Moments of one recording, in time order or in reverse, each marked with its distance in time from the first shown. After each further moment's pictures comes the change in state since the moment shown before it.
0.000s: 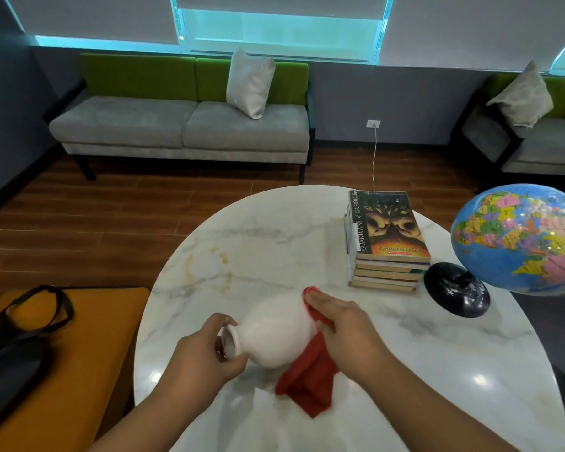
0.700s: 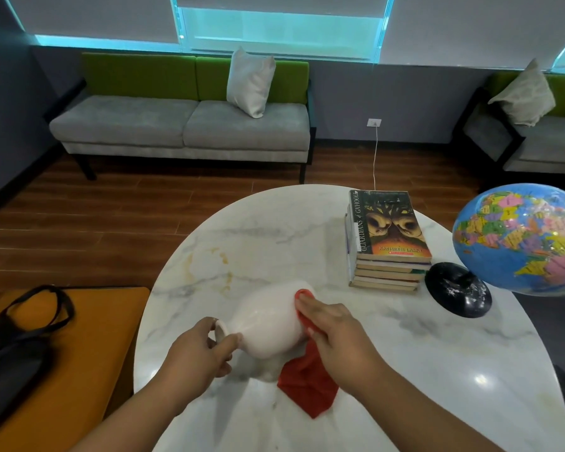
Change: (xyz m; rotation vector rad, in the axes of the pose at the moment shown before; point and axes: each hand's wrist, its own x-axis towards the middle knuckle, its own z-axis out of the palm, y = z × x) left_hand 0.011 -0.002 -0.004 -0.216 -0.066 -0.251; right_hand -0.010 -0.003 0.008 0.046 -0.029 -0.106
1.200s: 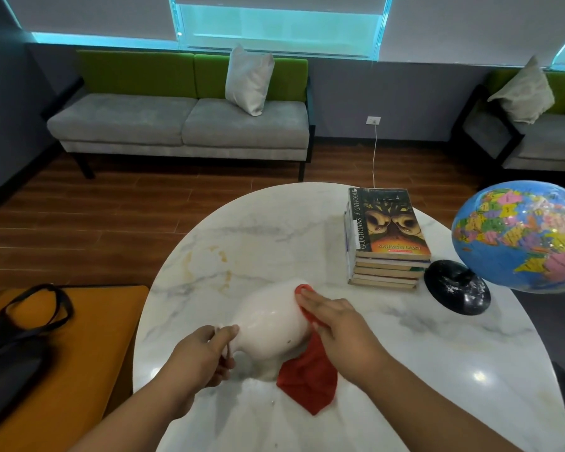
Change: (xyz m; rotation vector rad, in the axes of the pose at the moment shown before) left_hand 0.005 0.002 0.007 -0.262 -0.057 -0.198; right_hand 0.006 0.008 -0.006 -0.053 -0.026 -0.016
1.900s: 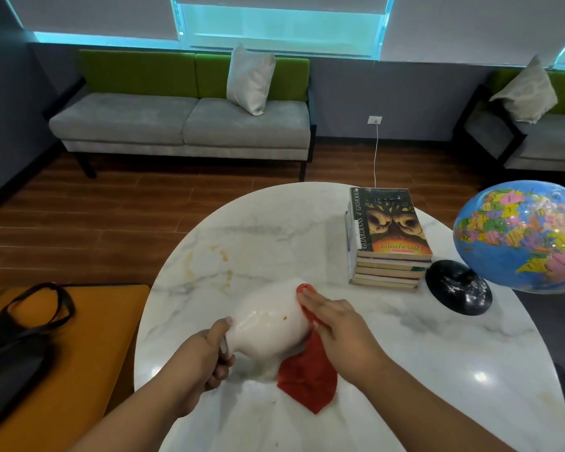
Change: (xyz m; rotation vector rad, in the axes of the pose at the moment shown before) left_hand 0.002 0.004 0.002 -0.147 -0.065 -0.141; right_hand -0.001 0.006 0.008 0.044 0.021 0.022
